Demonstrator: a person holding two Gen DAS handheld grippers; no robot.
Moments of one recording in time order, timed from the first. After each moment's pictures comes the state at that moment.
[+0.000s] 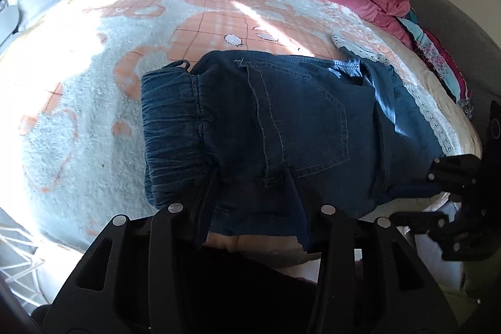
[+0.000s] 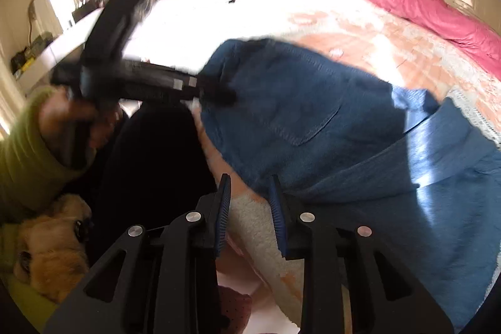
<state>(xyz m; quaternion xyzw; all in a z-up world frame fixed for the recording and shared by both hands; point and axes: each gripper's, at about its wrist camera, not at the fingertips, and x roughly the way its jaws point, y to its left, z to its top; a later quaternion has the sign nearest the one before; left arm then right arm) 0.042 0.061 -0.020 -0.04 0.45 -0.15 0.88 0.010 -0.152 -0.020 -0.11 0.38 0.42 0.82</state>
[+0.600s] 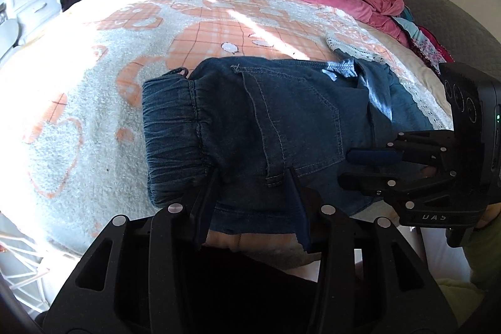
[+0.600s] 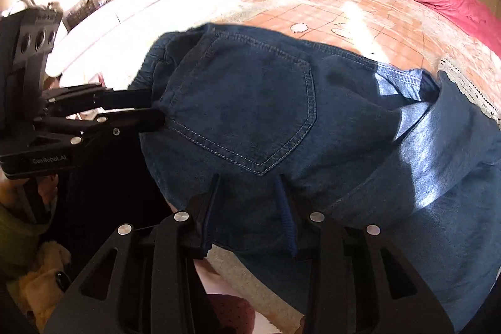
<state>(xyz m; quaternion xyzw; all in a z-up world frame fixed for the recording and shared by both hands) 0.029 0.062 -0.014 -0.03 0.42 -0.15 0.89 0.064 -0.130 -0.038 -0.09 0.45 0.34 0.82</state>
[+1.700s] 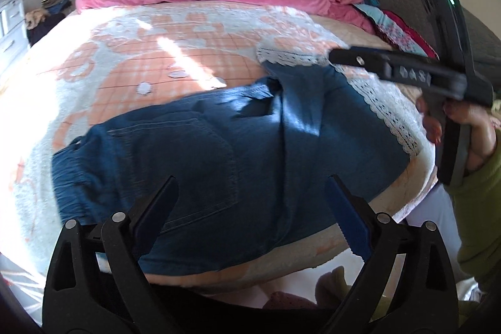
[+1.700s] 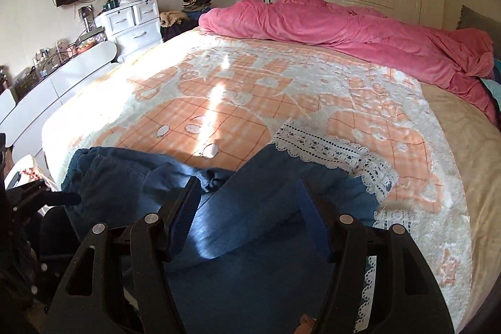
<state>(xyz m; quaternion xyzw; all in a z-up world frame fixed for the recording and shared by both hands) 0.044 -0.050 0.019 0.03 0.41 -0.22 0.88 0.120 -0.261 0.052 -0.05 0.34 0.19 0.92</state>
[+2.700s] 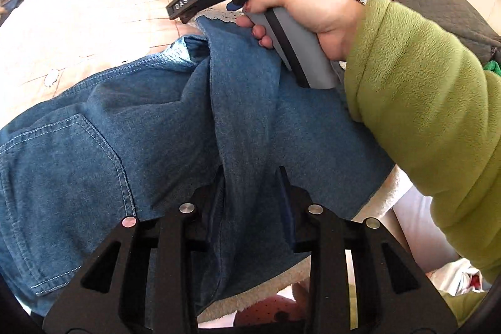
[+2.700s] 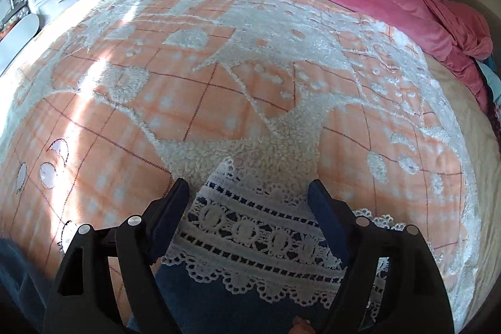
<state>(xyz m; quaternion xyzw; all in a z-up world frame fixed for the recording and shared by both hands) 0.069 -0.120 -0.033 0.03 0.47 -0.30 0.83 0.323 -0.235 -0.039 -0.08 0.46 0.06 0.88</state>
